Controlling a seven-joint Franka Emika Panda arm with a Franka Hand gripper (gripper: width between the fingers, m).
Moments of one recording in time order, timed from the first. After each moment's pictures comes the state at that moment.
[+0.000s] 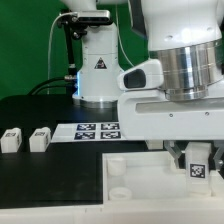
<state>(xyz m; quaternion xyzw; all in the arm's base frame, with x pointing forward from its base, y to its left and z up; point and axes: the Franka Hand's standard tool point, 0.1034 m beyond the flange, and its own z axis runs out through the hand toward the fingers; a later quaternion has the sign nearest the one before) 0.630 0.109 0.067 -0.94 0.33 -0.01 0.08</state>
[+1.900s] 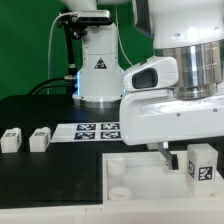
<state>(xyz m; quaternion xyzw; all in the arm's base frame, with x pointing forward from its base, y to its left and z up) 0.626 0.112 0.067 -0.99 0.08 -0.02 0.06</state>
